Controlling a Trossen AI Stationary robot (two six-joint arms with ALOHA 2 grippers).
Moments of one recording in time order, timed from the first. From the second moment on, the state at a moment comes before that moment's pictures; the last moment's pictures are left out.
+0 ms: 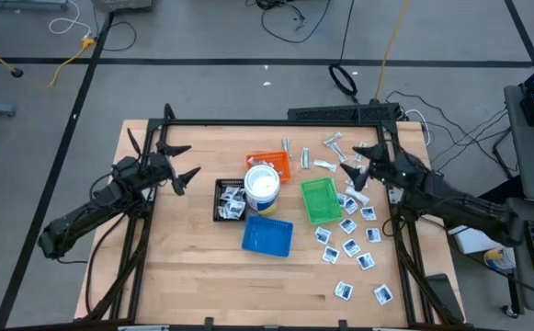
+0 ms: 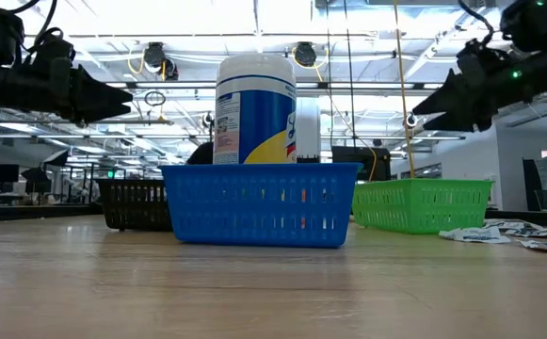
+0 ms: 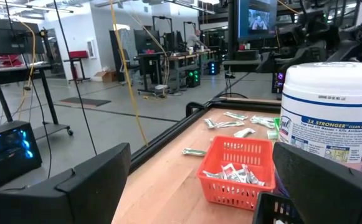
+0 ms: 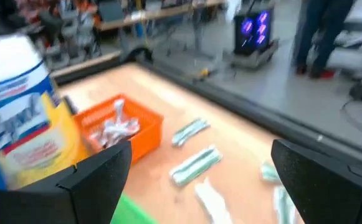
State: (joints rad) left arm 0.63 0.02 0.01 0.06 0.18 0.07; right arm -0.47 0.32 0.22 -0.13 0.11 0.17
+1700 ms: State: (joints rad) left arm 0.63 0.02 0.02 0.06 0.18 0.07; right arm -0.47 1.19 0.93 -1.24 -0.19 0.47
